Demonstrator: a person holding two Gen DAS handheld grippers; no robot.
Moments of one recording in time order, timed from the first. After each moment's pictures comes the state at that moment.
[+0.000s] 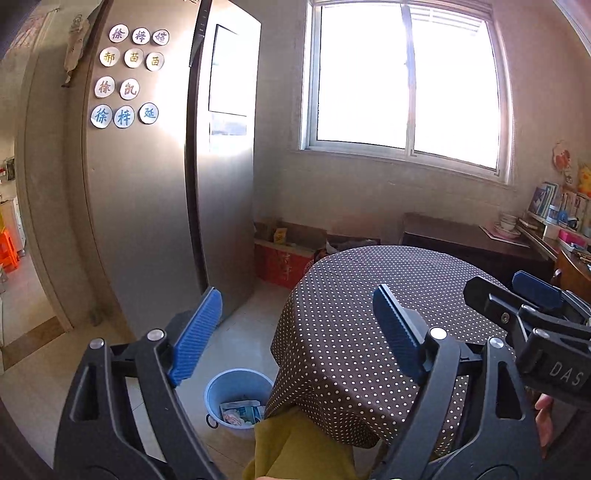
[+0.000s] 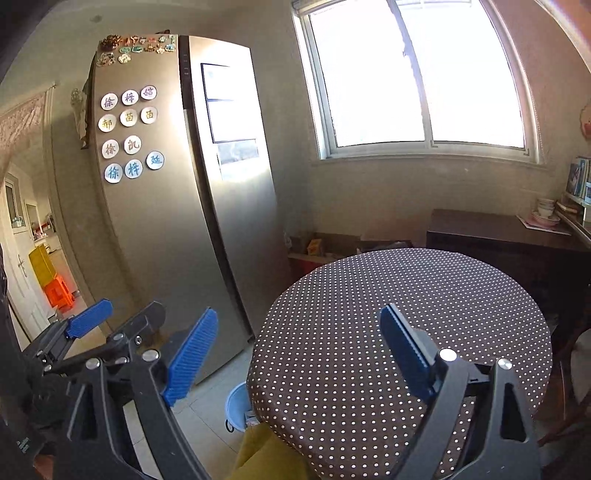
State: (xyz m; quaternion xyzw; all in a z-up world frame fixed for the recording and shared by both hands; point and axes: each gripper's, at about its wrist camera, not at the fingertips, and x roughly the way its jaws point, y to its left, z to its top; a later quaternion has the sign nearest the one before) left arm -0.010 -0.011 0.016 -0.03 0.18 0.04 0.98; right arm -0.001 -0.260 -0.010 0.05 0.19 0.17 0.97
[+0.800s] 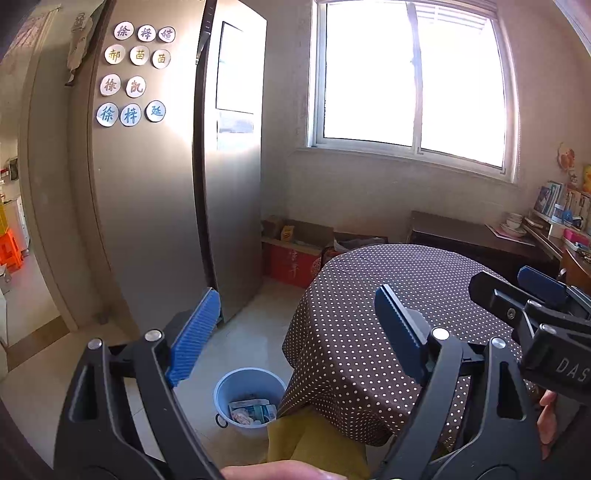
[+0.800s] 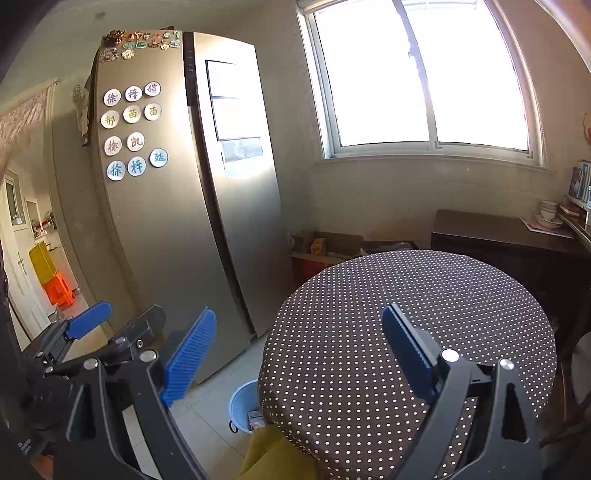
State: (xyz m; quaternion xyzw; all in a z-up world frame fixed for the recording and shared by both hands) left arm -0.007 0.014 0.018 -0.02 0.19 0.04 0.98; right arm 0.001 -0.239 -0.010 0.04 0.19 0.17 0.97
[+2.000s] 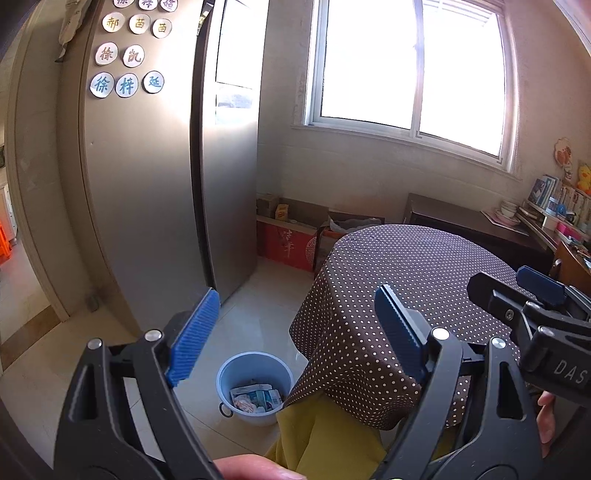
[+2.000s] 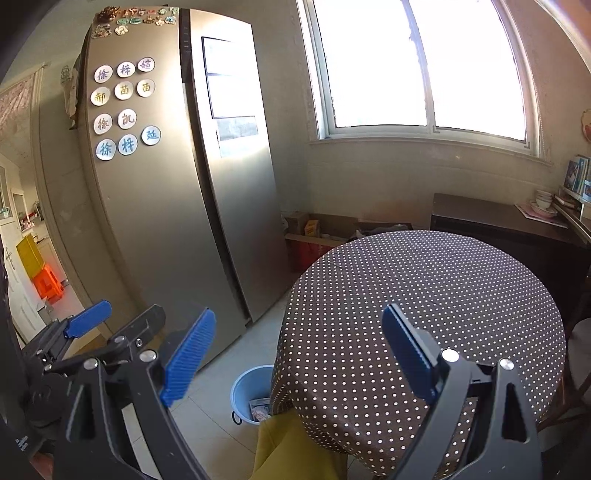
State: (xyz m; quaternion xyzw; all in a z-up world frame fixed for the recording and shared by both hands) left arm 0.012 0.074 0.000 -0.04 0.23 0.01 0.97; right arm 0.010 -0.181 -0.028 0.04 0.23 0.14 0.96
